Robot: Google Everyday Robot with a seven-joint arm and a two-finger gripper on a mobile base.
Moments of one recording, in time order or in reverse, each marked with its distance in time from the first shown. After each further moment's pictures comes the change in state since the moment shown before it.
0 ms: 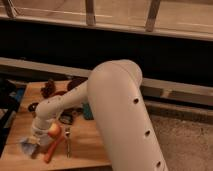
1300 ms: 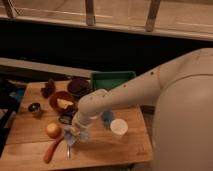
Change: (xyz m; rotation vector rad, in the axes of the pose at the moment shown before) arm 0.173 0.009 -0.175 0.243 0.073 0.561
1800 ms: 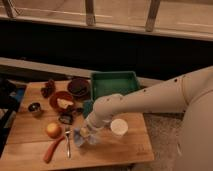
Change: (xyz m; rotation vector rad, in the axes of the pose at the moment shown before) arm 0.022 -0.008 -0.008 -0.017 -0.022 0.047
